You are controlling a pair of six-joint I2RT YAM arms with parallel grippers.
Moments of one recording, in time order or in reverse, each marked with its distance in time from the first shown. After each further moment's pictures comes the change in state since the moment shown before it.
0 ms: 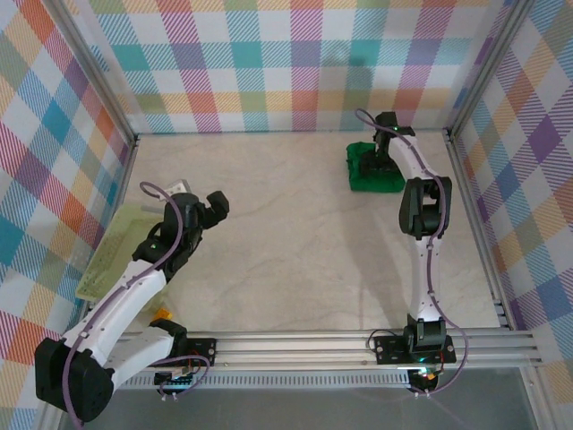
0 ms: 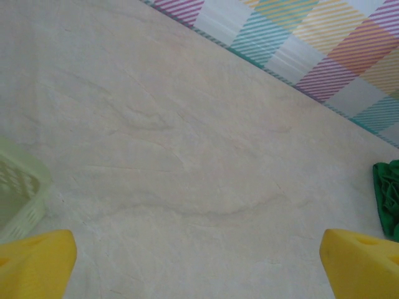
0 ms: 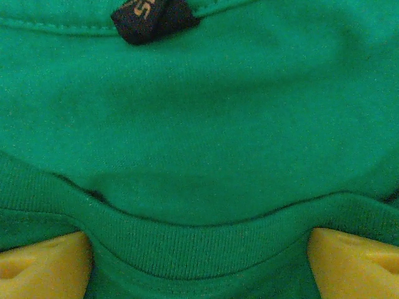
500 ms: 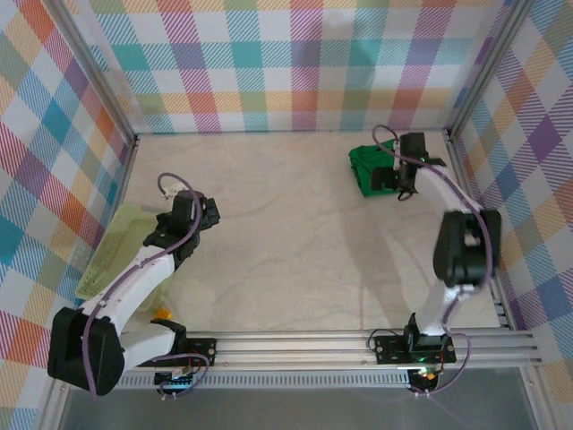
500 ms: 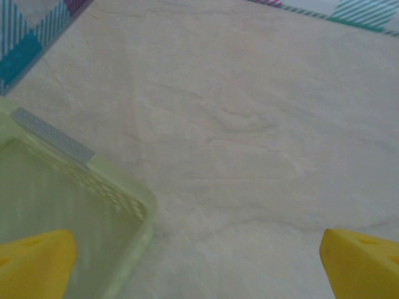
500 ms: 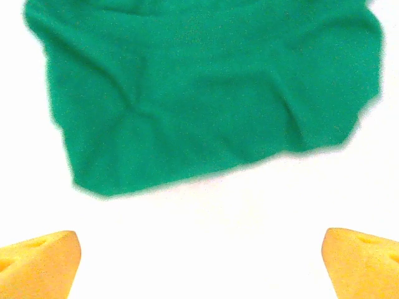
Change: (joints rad) left arm 0.070 0.172 -0.046 0.074 -0.184 0.264; right arm -0.025 -0.767 -0.959 0.415 -0.123 0.056
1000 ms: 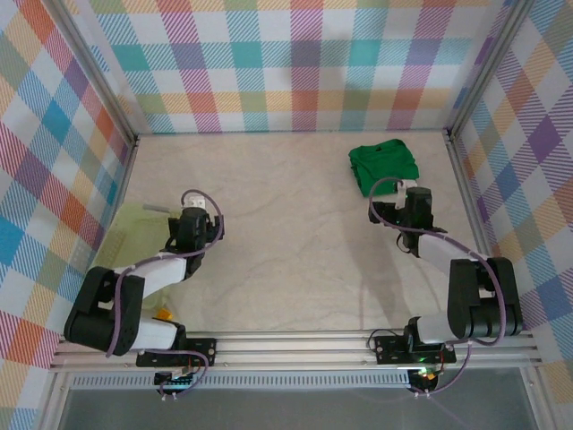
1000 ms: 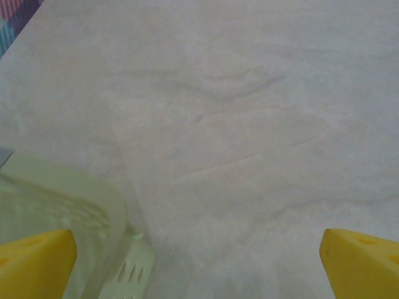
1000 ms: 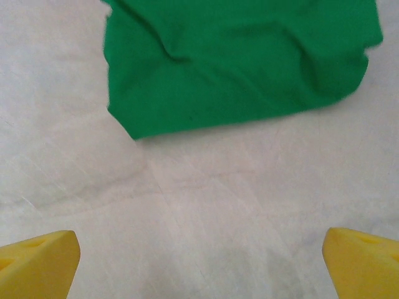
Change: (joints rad) left arm 0.051 0.228 -0.237 0.581 0.113 0.321; right arm 0.003 -0.315 -0.679 0.716 -0.061 -0.017
